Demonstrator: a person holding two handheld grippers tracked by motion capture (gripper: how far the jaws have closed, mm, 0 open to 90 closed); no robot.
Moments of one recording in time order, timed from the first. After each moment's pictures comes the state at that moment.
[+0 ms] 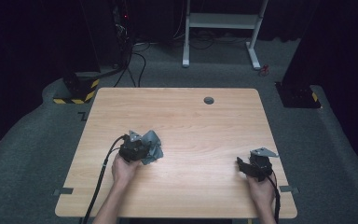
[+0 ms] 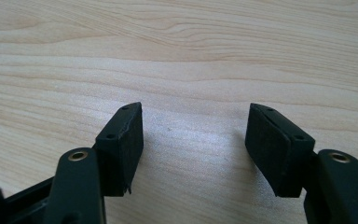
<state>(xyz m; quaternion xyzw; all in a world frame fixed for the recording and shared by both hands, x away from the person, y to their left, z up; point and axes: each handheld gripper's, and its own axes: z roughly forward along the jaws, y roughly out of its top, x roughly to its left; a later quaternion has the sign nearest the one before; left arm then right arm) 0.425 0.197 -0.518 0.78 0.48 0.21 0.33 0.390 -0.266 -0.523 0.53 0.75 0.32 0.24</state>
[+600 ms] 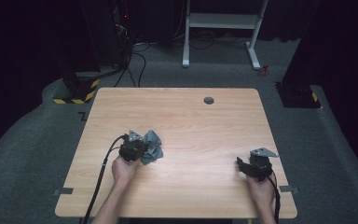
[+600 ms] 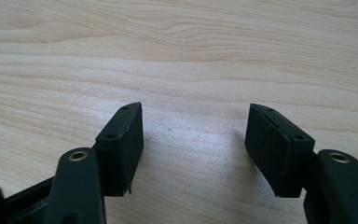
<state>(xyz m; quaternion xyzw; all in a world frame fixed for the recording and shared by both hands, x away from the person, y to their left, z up) 0.426 0.199 -0.517 0.78 0.47 0.18 0.36 0.389 -0.266 -0.523 0.53 0.75 0.32 0.24</state>
